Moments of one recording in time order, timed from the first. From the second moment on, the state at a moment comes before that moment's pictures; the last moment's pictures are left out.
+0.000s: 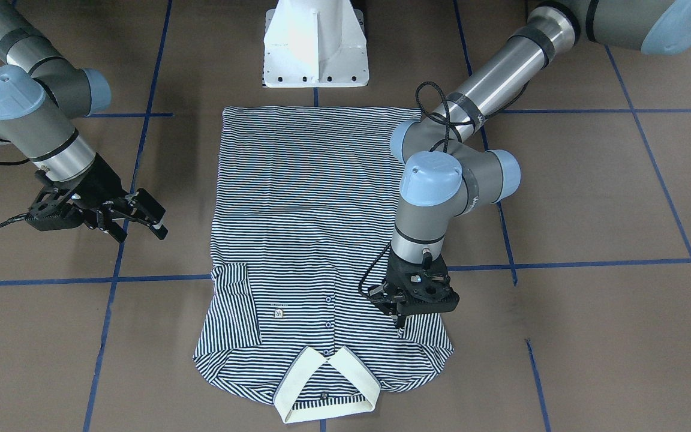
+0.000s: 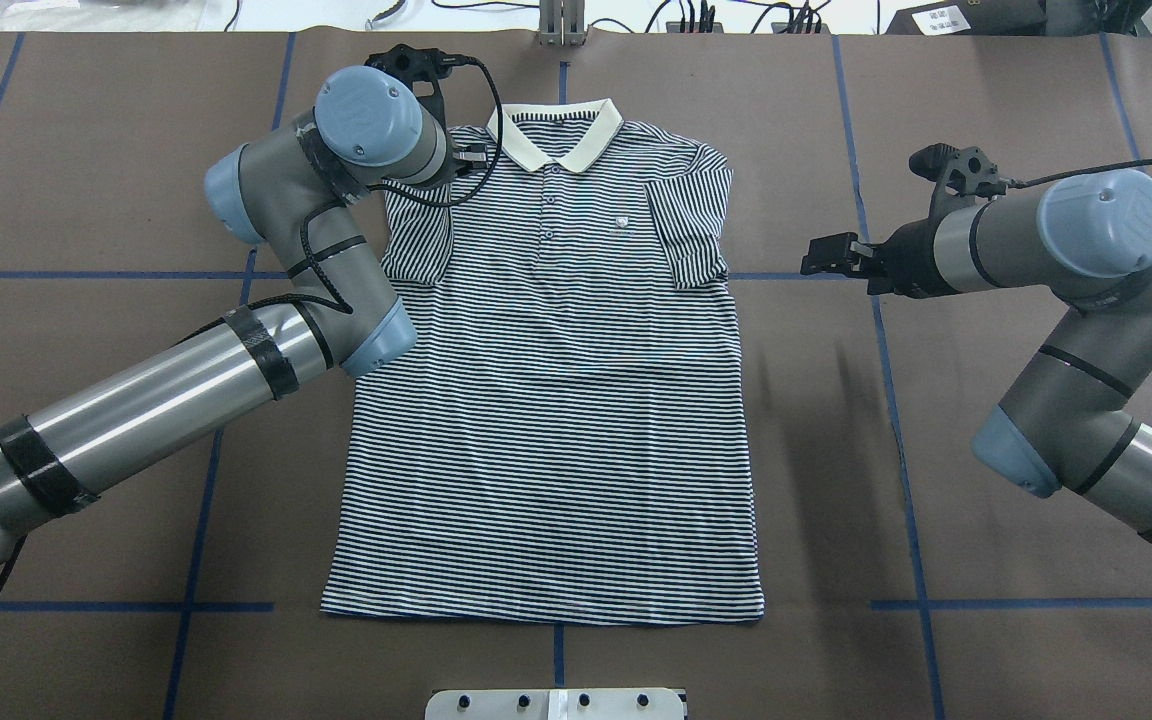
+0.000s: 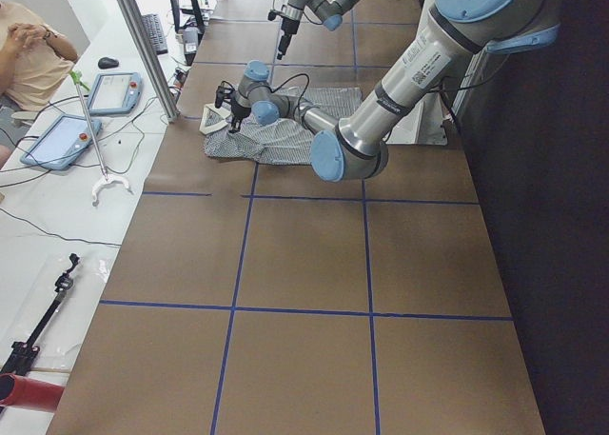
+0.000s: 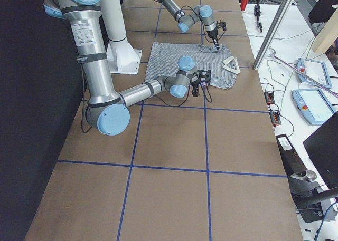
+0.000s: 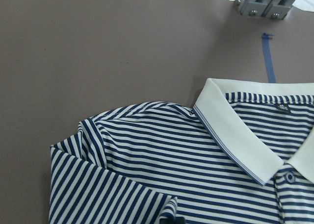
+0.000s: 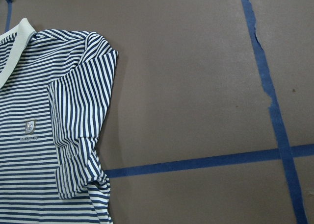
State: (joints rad) left arm -0.73 -2.46 -1.04 -2.16 -1.64 -1.17; right arm 0.80 -1.34 1.64 -0.79 1.95 1.32
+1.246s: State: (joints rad) left arm -0.73 -2.08 -1.64 -2.16 -1.82 -1.18; right arm 0.66 -1.26 1.70 -0.90 1.89 1.61
